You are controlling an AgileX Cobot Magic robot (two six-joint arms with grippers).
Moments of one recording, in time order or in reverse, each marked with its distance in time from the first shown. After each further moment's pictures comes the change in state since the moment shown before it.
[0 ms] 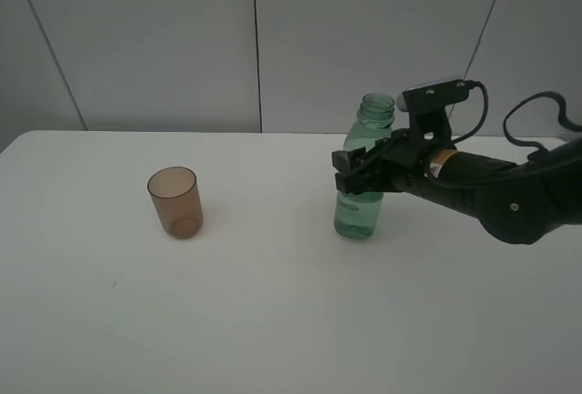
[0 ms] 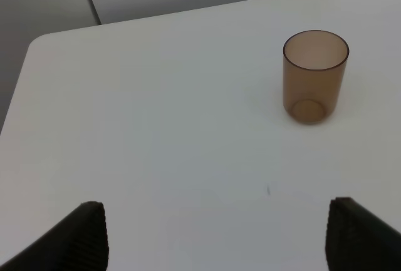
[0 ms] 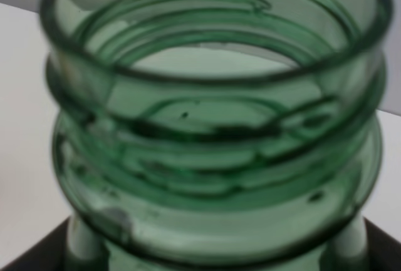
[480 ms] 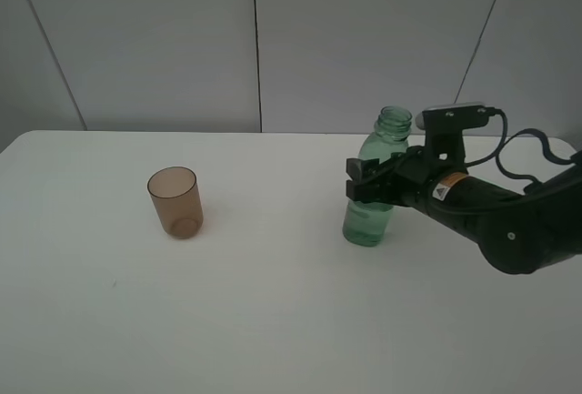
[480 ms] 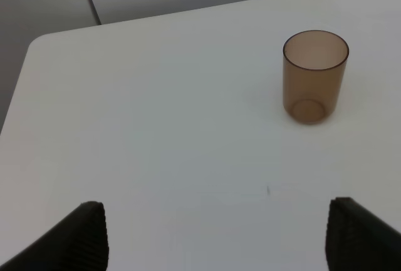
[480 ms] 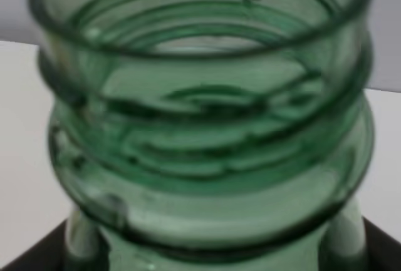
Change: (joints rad) left arm 0.000 0.000 0.000 0.000 0.000 0.000; right arm 0.000 0.056 0.105 0.129 -0.221 0.027
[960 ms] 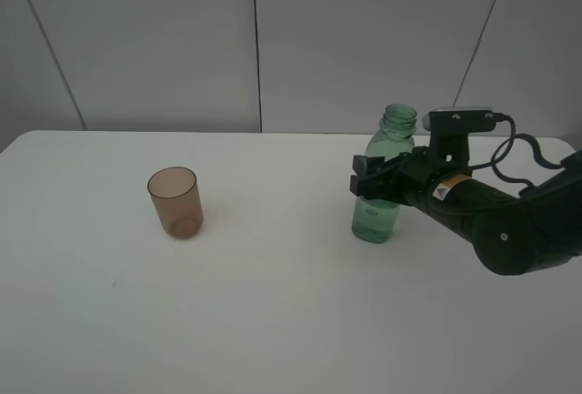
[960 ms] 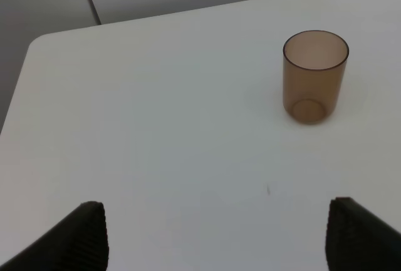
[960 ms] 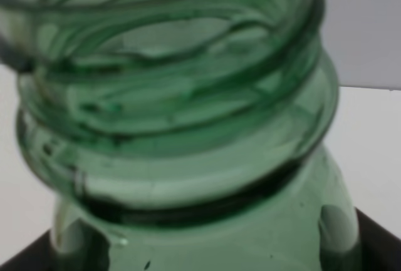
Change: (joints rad) left arm 0.000 0.000 0.000 0.000 0.000 0.000; right arm 0.001 0.040 0.000 0.081 -0.056 0.001
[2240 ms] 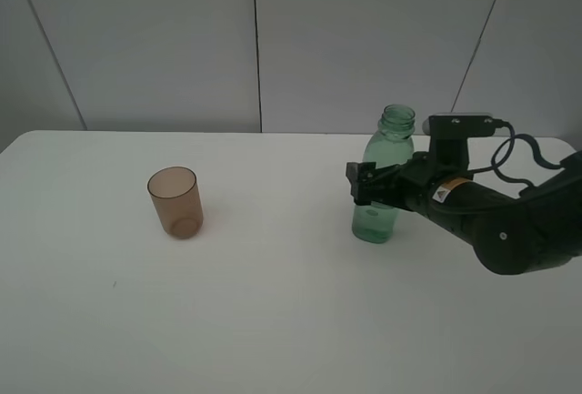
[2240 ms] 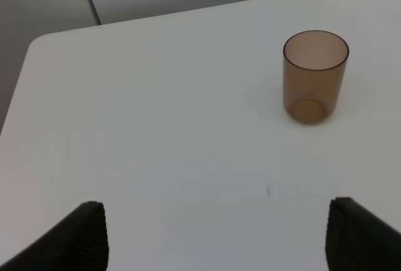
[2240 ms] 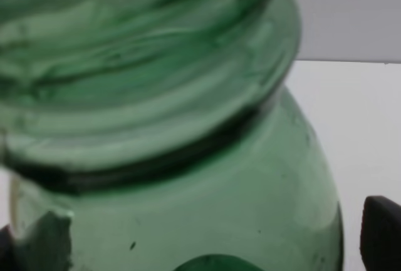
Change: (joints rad) left arm 0.000 0.000 0.000 0.000 0.000 0.000; right arm 0.000 0.000 0.000 0.028 0.031 0.006
